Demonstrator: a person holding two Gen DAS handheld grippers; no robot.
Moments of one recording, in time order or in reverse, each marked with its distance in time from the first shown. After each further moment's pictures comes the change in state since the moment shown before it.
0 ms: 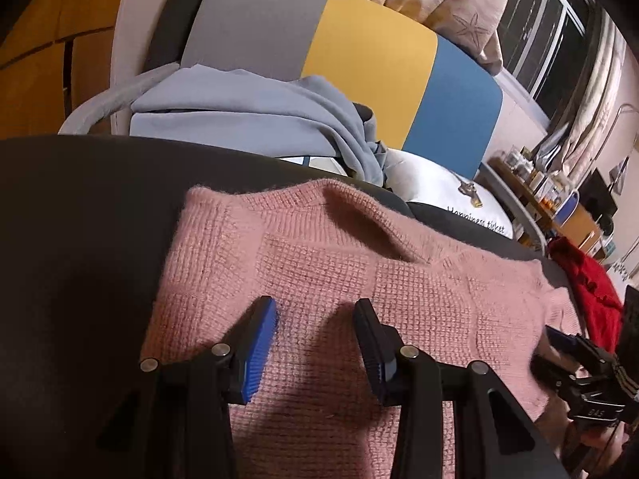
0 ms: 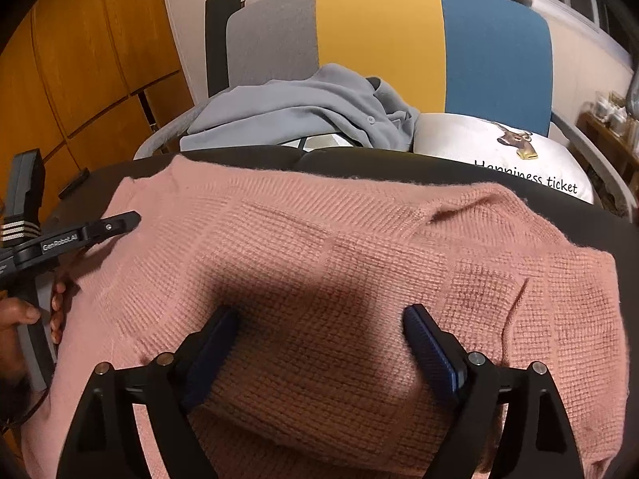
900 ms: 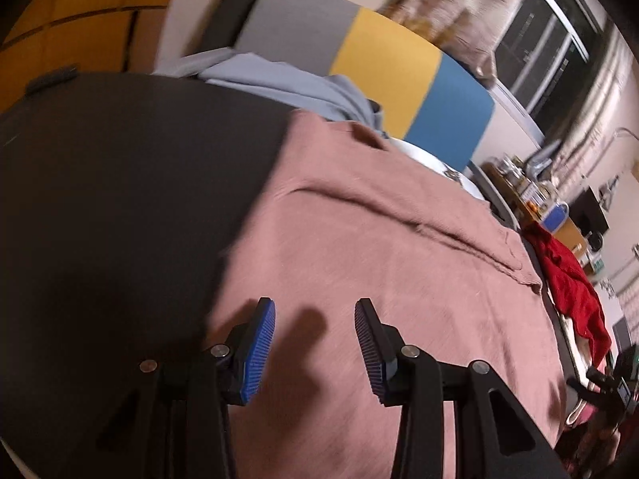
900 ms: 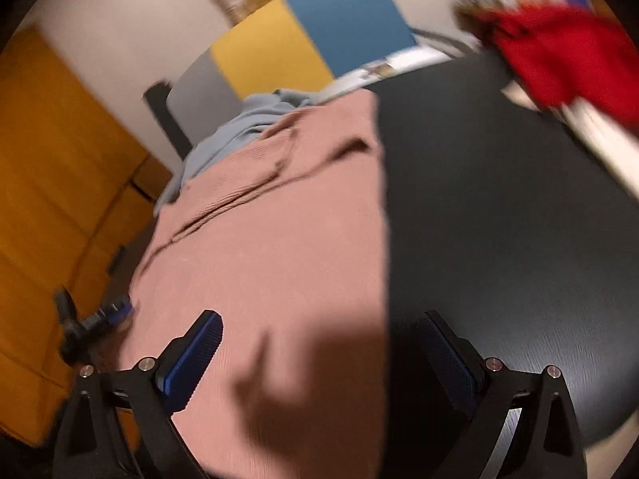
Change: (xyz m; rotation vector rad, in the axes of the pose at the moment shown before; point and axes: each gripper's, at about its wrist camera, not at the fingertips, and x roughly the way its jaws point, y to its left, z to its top) left arm -0.177 0.042 -0.153 -0.138 0.001 0.017; right arm -0.235 -0.090 -0.212 0.527 -0.030 0.129
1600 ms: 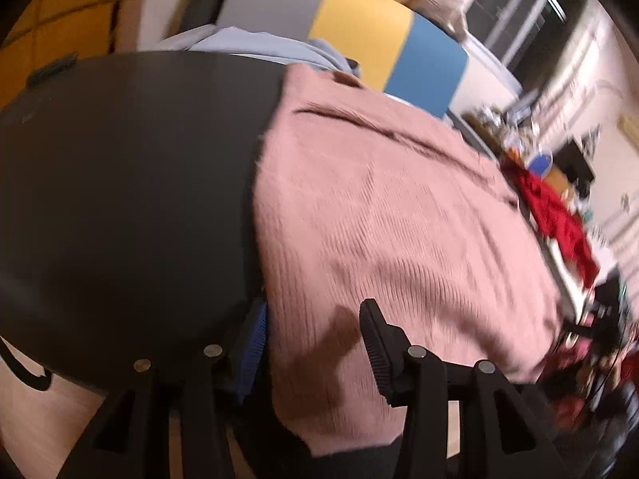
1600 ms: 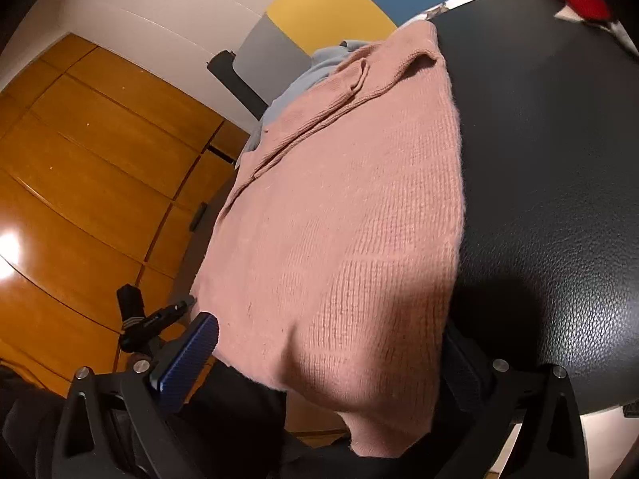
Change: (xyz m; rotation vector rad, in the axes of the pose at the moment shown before) left arm -0.059 0.008 -0.071 0.153 0.152 -0.065; right arm 0.011 0.006 -0.041 -0.033 0.139 0.313
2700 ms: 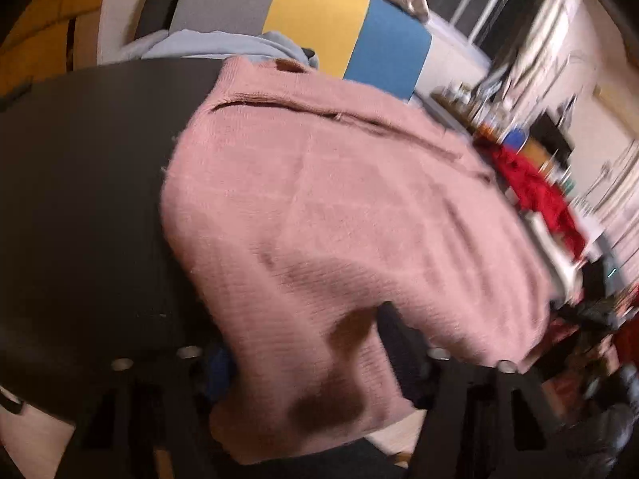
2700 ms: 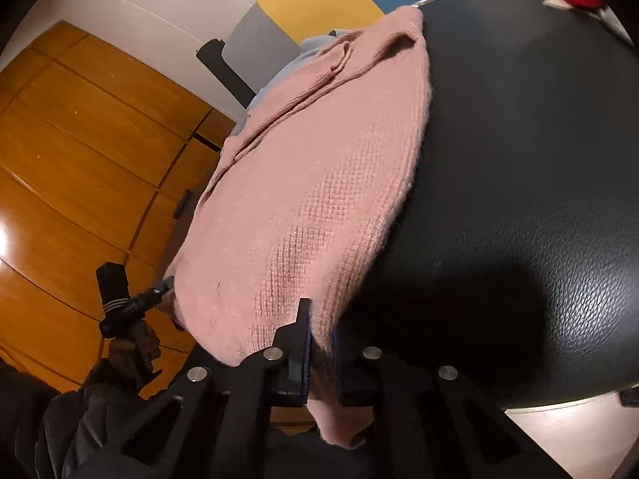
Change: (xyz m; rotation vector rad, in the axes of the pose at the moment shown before) left arm 0.030 -0.033 0.016 0.057 0.024 -0.075; right arm -0.002 -0.019 -0.017 0.006 0.042 -0.041
